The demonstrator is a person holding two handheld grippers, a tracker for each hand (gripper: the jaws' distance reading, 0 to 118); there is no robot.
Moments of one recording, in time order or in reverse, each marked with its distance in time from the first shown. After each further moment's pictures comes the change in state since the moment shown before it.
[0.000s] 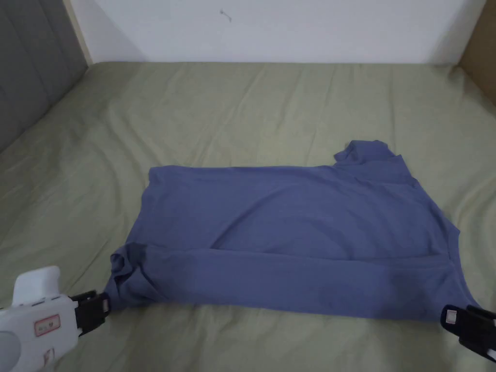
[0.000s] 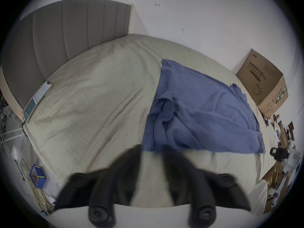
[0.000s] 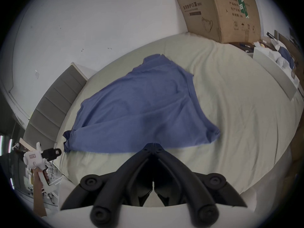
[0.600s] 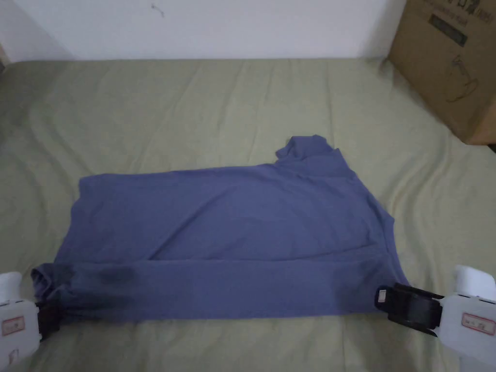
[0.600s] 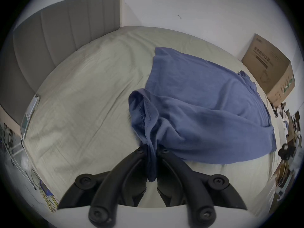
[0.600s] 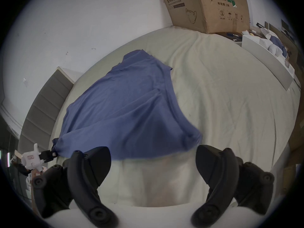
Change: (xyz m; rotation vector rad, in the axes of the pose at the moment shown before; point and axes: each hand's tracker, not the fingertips) left arm 0.042 0.024 -0.048 -0.083 0.063 -0.107; right arm 0.041 0.019 -0.028 -0.010 -0.101 -0.069
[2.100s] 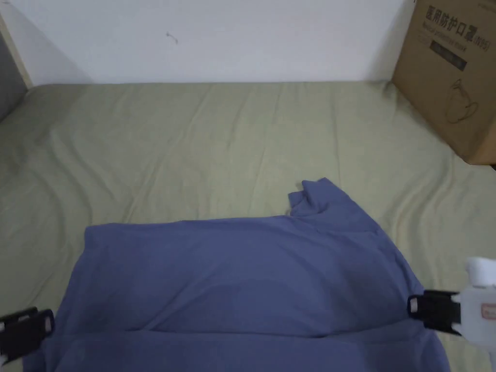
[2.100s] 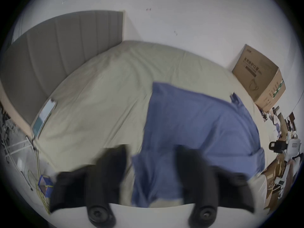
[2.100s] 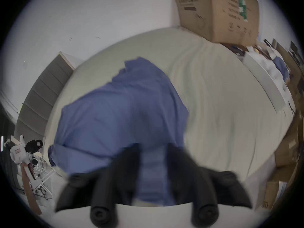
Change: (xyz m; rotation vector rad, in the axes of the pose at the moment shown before) left arm -0.020 0.016 0.078 0.119 -0.064 0.017; right arm -0.028 0.043 0.040 -0.067 -0.016 0.138
